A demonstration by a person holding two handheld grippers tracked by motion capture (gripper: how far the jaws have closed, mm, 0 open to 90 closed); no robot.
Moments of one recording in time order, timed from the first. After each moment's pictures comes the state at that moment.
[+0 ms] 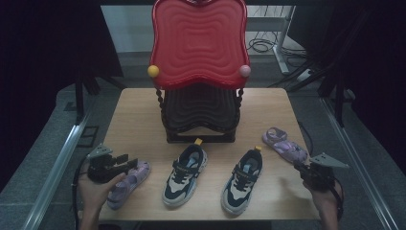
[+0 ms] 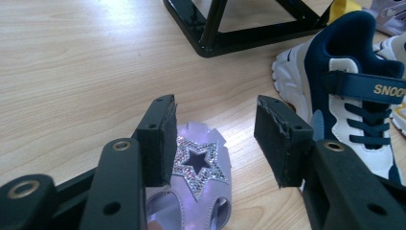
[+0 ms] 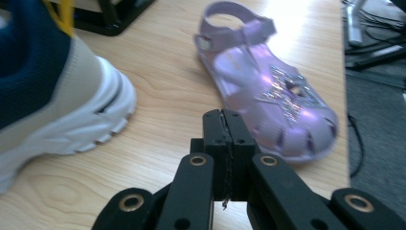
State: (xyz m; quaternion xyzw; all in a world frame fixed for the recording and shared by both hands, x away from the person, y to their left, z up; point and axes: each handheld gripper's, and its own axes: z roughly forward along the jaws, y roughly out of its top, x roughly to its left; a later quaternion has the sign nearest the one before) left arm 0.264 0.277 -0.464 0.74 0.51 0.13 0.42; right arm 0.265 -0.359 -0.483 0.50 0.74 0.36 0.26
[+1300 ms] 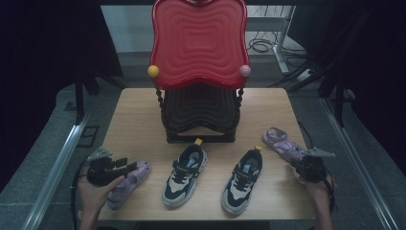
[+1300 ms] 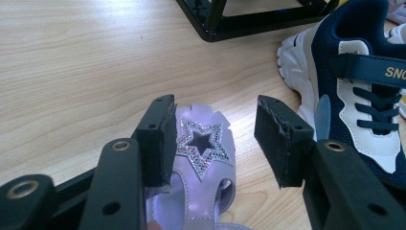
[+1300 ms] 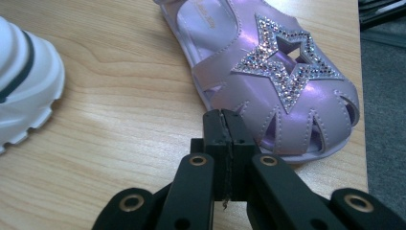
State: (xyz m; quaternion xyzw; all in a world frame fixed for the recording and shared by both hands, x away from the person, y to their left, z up) left arm 0.259 0.279 -0.471 0.74 0.52 0.12 0.41; right arm 0.306 -0.366 -0.517 0.54 0.75 0.31 0.23
